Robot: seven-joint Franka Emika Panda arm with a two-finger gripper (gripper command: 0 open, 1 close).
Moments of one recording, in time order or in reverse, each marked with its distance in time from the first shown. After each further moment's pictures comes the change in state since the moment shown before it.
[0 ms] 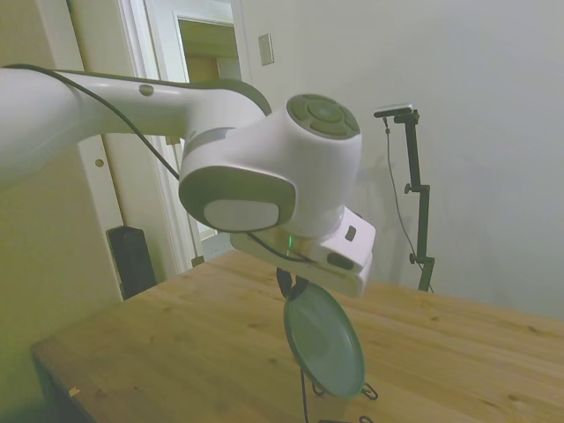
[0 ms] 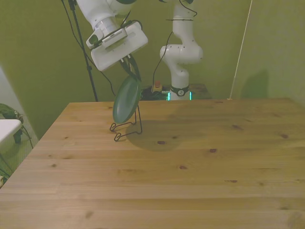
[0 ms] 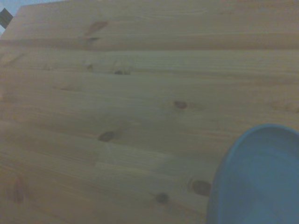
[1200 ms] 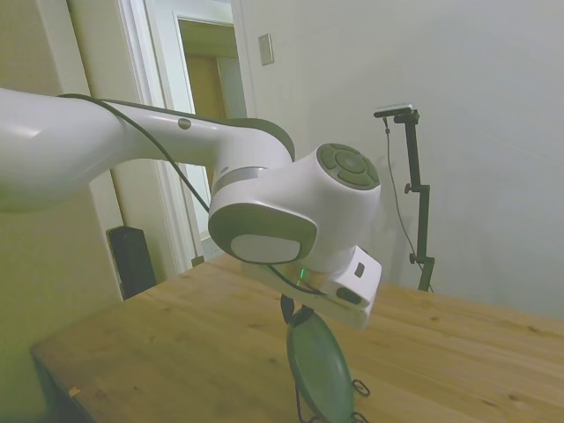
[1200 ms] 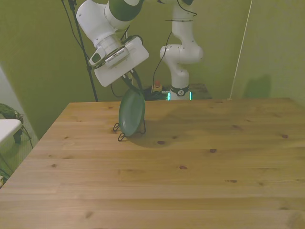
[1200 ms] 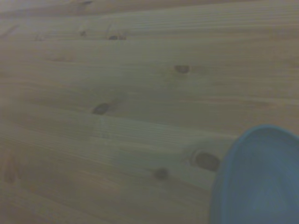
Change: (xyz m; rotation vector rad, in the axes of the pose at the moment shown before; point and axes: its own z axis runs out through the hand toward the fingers) arm 0.011 0.032 0.057 -0.015 -0.102 0.047
